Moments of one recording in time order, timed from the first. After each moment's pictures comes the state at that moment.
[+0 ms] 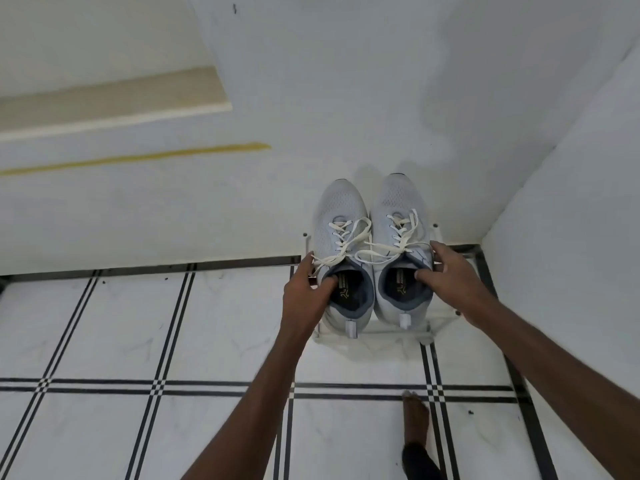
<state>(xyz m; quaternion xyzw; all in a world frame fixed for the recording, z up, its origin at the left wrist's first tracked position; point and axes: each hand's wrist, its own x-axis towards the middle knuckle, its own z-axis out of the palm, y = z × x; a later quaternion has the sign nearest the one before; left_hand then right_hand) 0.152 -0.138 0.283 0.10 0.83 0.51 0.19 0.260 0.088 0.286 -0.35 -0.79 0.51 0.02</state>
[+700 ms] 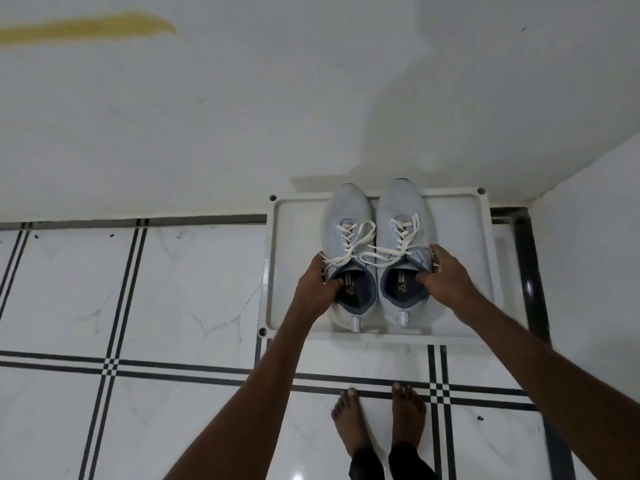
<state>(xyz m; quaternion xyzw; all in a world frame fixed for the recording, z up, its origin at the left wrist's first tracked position) 0.017 -0.021 -0.022 0.04 0.84 0.40 0.36 0.124 0.201 -0.019 -0.42 -0.75 0.49 -0.12</state>
